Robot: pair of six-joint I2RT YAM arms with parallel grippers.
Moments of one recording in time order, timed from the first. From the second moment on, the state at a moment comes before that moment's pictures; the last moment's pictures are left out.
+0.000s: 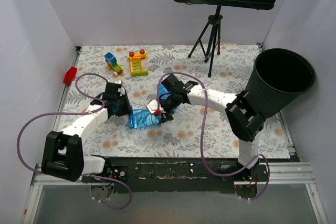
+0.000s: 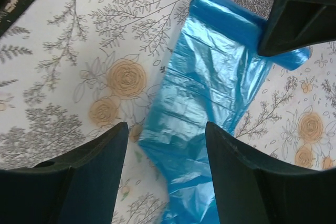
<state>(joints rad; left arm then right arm) -0.25 1.29 0.75 -0.39 0.06 -0.48 0.85 1.87 1.37 -0.56 -0.85 -1.24</state>
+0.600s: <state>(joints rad) -0.20 1.25 0.71 -0.40 0.10 -0.48 0.94 2.10 1.54 -0.52 -0.84 -1.38</state>
